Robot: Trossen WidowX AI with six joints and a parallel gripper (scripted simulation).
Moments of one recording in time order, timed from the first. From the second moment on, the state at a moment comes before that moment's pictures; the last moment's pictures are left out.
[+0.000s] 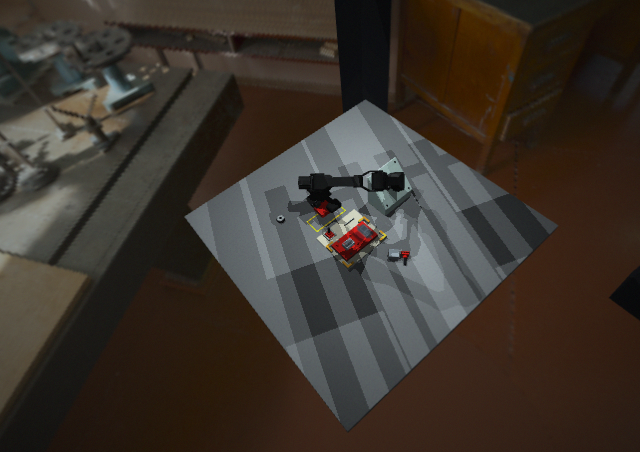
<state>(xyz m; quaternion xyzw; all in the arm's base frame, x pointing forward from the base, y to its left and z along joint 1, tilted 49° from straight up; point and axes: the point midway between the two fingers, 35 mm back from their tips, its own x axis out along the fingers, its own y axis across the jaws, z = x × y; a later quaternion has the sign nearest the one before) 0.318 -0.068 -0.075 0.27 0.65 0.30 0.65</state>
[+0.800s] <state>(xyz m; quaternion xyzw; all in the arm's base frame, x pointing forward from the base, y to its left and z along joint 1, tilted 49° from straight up) 0.311 -0.073 -0.102 0.26 0.65 0.31 0.65</state>
